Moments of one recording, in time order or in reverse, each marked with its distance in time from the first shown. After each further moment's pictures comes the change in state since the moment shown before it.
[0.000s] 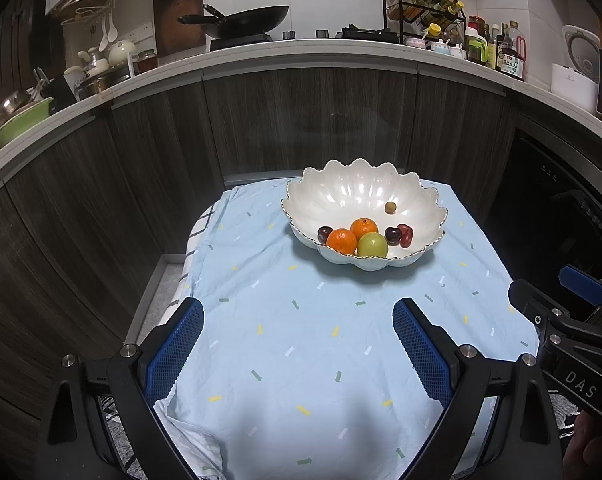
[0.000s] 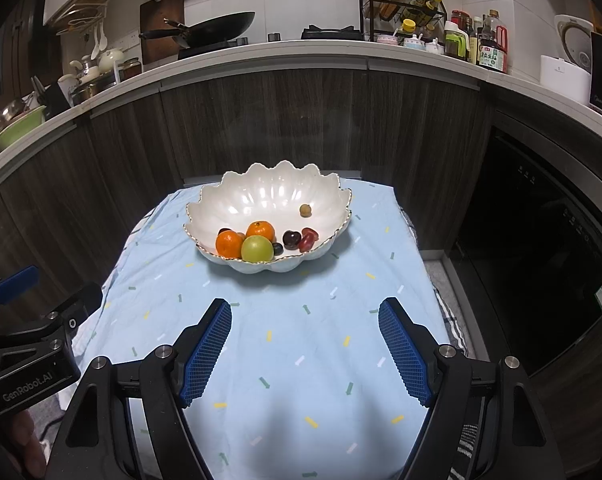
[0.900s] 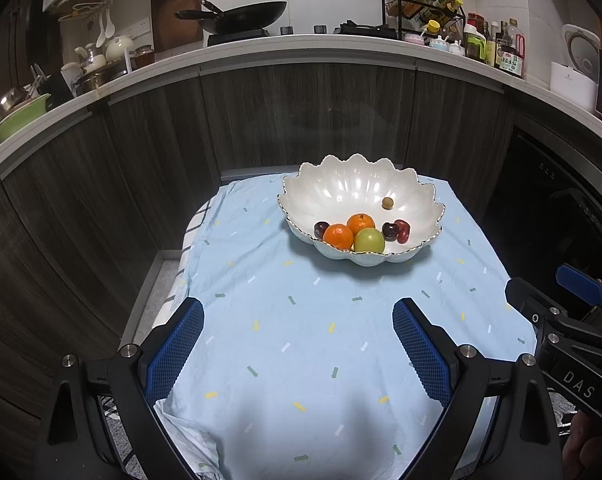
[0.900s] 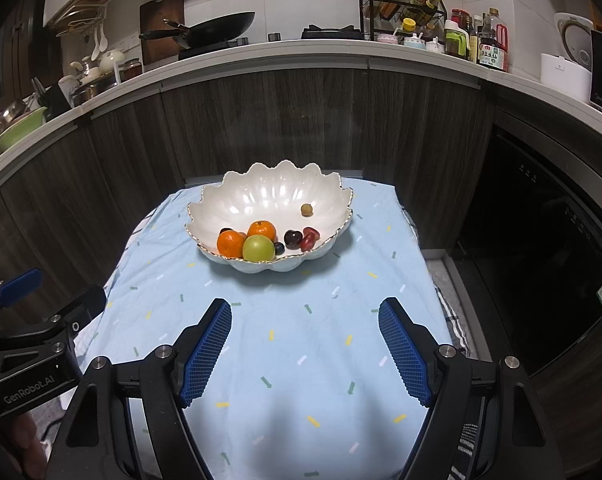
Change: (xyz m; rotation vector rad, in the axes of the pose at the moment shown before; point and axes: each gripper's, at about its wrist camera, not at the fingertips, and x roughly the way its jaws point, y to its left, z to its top) left arm 0.000 0.001 0.001 0.003 0.016 -0.015; right arm 0.000 0.001 -0.001 0.005 0.002 0.007
